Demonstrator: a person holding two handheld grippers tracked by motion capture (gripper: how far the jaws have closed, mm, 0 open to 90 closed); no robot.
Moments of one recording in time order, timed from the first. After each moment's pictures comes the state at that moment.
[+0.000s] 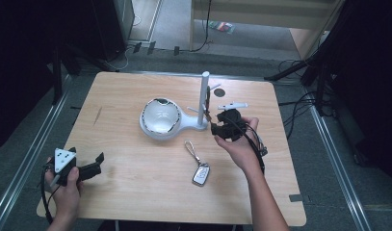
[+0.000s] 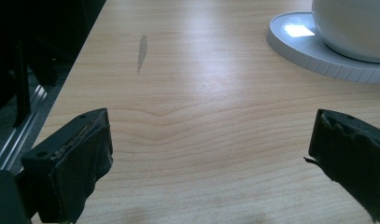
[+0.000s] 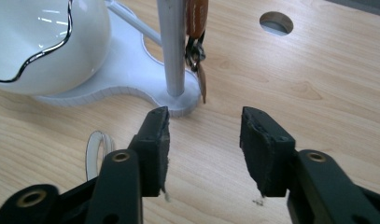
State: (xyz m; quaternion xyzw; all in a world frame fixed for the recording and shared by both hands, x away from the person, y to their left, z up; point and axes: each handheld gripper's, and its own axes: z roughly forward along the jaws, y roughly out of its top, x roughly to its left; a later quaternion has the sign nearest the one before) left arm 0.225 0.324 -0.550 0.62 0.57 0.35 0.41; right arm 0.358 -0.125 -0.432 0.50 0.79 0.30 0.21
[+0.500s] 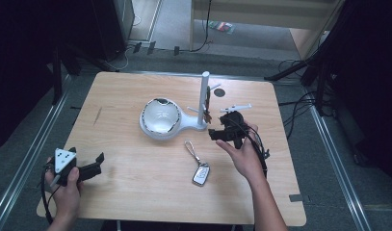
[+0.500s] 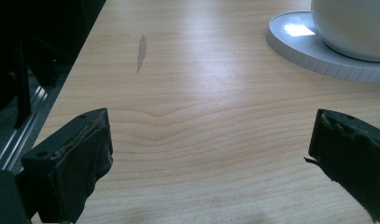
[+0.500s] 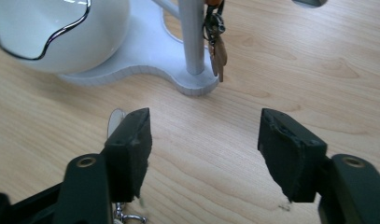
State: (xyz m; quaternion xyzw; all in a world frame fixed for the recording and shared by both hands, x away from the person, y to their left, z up) left arm 0.225 0.323 -0.550 0.62 0.57 0.35 0.41; right arm 0.356 -0.137 -0.437 0.49 0.81 0.31 0.14
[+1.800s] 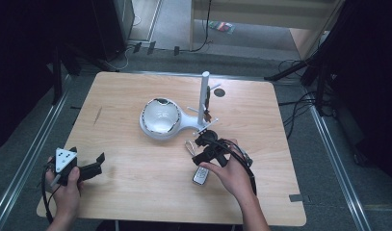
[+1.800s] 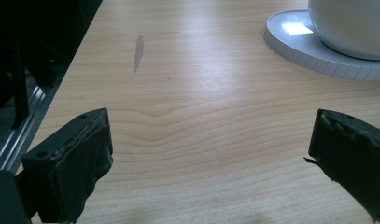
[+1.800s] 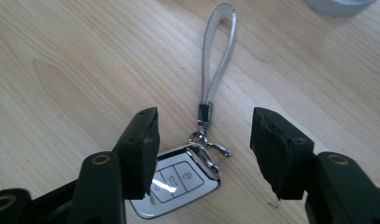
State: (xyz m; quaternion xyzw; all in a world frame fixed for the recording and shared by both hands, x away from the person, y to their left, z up) left arm 0.225 0.323 -0.550 0.63 0.57 0.35 0.41; right arm 0.324 -0.081 -0.469 0.39 0.90 0.19 0.05
